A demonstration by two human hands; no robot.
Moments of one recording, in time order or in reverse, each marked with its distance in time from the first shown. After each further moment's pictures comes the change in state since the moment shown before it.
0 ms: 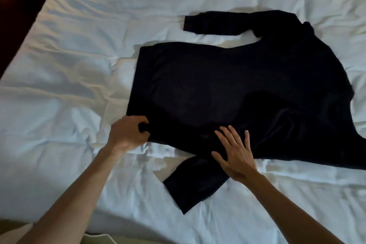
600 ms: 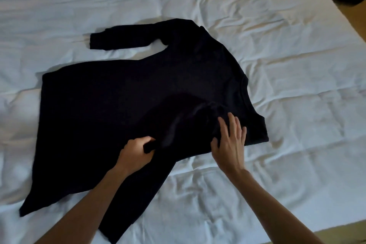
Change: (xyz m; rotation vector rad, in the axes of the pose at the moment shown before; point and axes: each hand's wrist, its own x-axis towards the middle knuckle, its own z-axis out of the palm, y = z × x) left_hand 0.007 0.193 0.088 -0.351 -0.344 0.308; right_hand -0.066 0.133 -0.061 0.148 0.495 0.487
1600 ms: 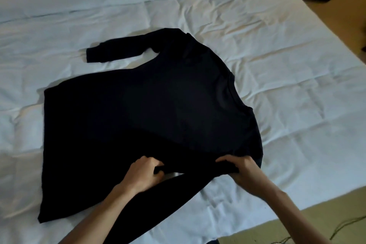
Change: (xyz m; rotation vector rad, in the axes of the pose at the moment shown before) left_hand -0.047 0.015 0.016 0.321 -0.179 0.193; right_hand -0.078 0.034 -0.075 0.308 -0.412 -0.109
